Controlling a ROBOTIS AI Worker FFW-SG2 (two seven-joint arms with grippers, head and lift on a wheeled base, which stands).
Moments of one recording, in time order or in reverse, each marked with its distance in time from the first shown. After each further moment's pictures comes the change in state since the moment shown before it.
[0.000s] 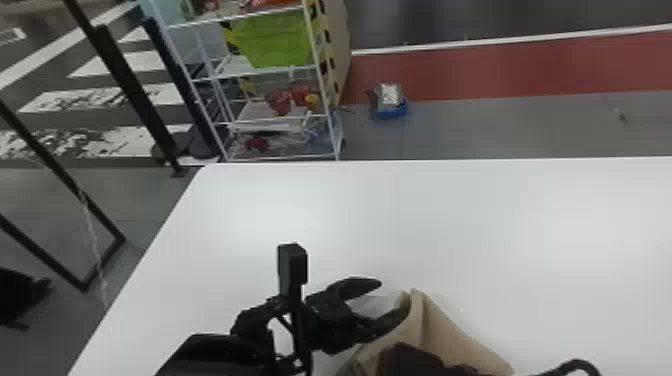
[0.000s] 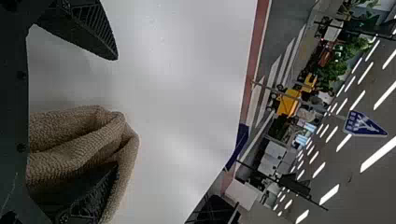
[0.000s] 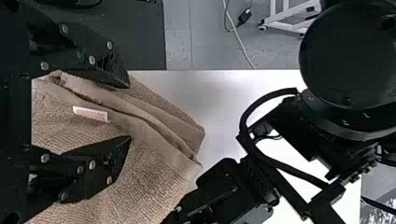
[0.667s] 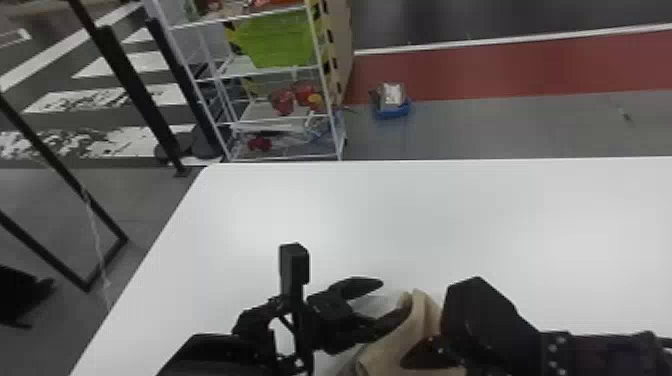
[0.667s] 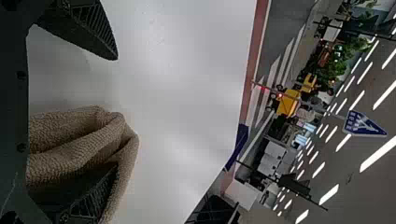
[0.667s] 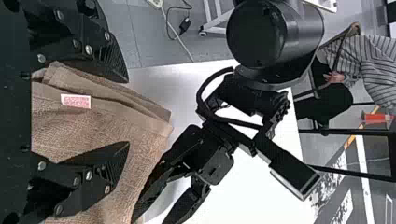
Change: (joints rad) left arm 0.000 0.000 0.001 0.000 0.000 -0.002 0.000; right arm 0.000 0.007 -0.166 -0.129 -0.277 0.109 0.000
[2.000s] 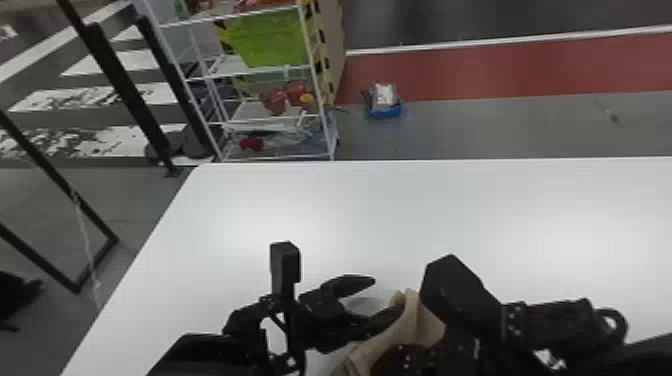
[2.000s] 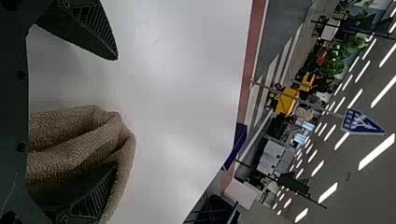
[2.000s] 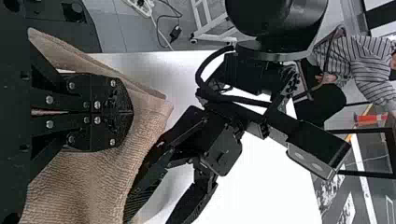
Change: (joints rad) left arm 0.003 0.000 -0.001 -0.016 -0.002 0.002 -0.003; right arm -0.059 0.093 -0.072 0.199 -0.088 -0.091 0.000
